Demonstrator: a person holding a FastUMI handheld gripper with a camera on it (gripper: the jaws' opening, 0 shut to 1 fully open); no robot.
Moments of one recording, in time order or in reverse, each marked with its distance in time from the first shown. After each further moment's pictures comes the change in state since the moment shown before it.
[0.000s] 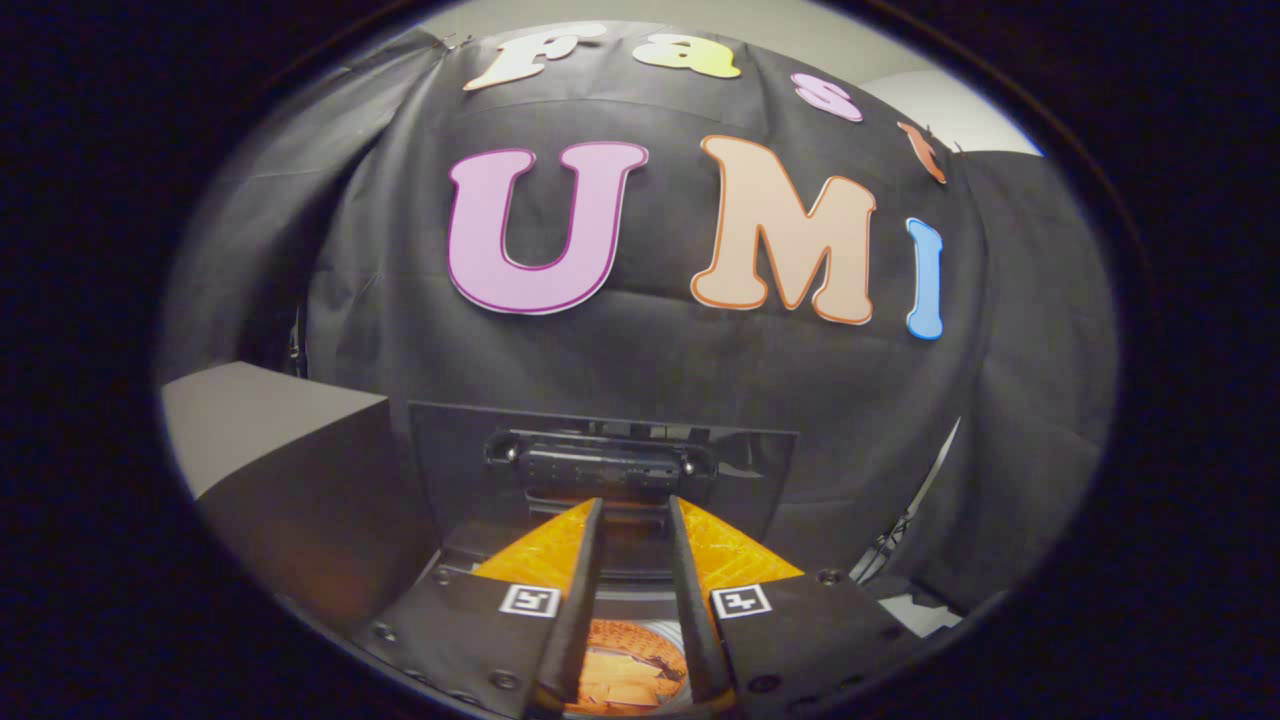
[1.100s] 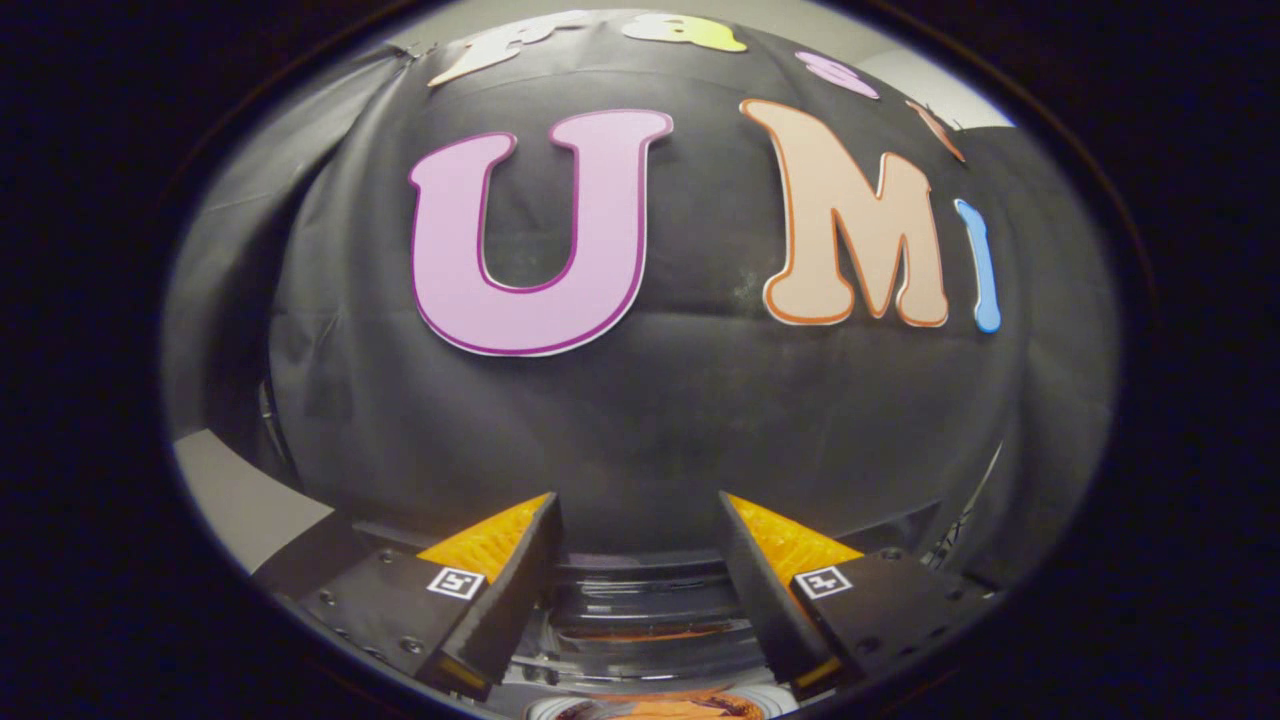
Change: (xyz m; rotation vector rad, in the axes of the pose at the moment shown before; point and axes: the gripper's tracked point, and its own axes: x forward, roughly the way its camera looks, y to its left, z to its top) arm 0.126 0.048 0.033 0.074 -0.037 0.018
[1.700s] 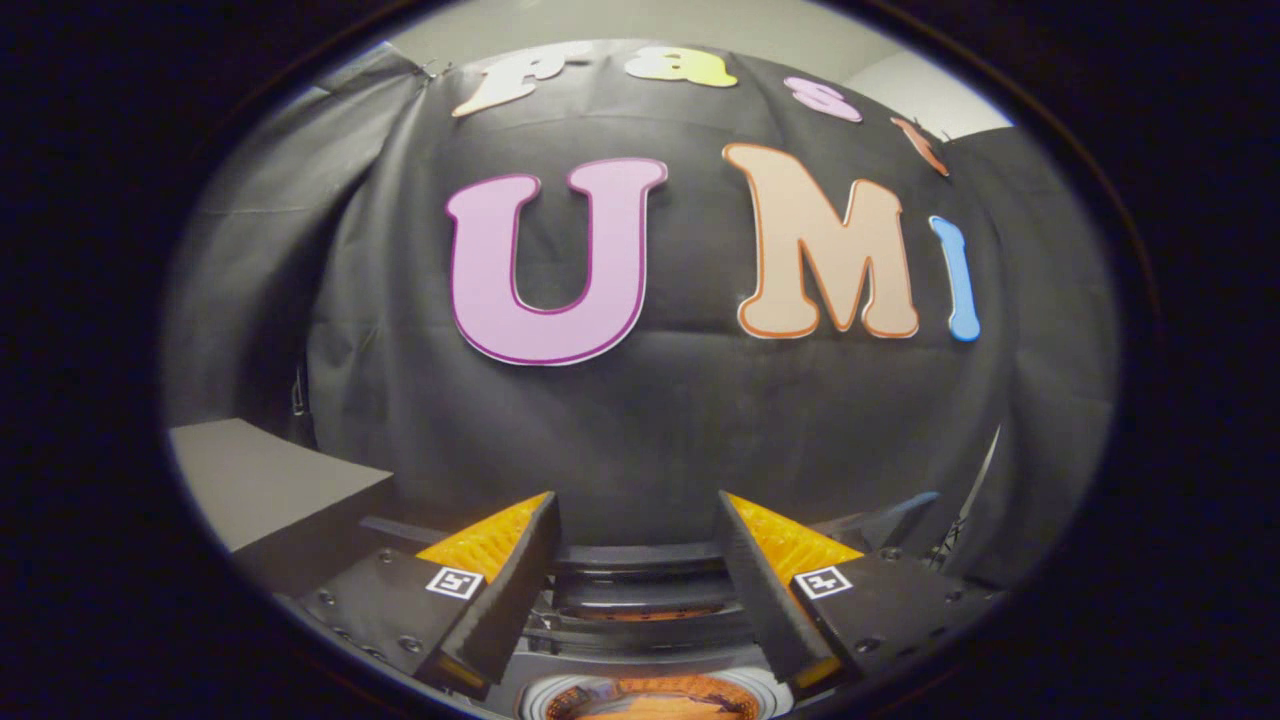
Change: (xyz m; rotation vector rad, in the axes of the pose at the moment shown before) arm -0.081 -0.007 -0.011 0.005 -0.116 0.022
